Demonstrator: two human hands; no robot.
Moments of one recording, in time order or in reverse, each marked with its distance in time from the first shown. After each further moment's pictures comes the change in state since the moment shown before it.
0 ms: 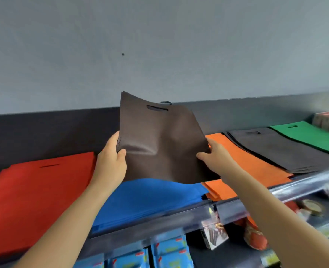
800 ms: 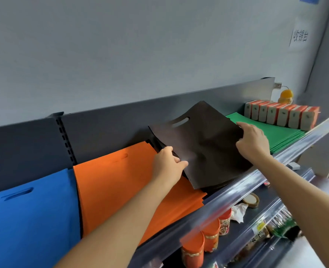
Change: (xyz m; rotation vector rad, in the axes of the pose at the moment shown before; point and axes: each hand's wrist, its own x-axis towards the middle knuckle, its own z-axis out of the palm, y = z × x) left_hand 0.021 0.185 0.362 -0.040 -0.511 -0.017; right_hand 0.100 0.193 -0.290 -0.592 0.513 0.160
